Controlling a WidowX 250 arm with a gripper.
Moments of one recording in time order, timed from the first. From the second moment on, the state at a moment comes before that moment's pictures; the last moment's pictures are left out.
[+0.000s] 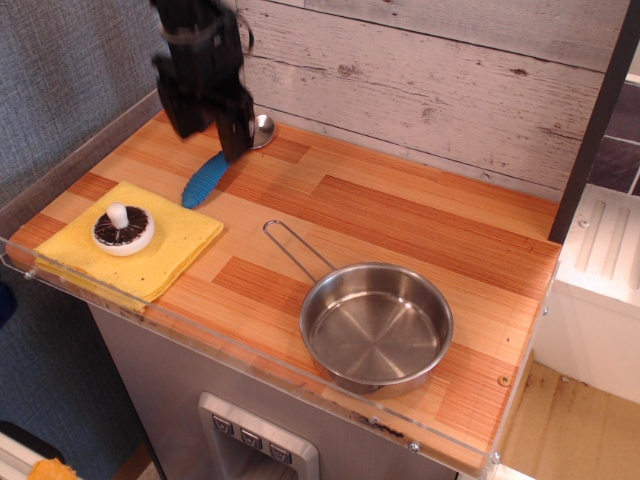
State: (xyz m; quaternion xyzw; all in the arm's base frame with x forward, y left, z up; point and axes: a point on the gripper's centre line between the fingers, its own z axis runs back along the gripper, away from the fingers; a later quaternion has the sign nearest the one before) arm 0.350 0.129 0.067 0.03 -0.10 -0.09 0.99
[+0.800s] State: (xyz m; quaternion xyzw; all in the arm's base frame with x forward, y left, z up) arm 0.279 0.105 0.107 0.00 -0.05 -0.04 1.00
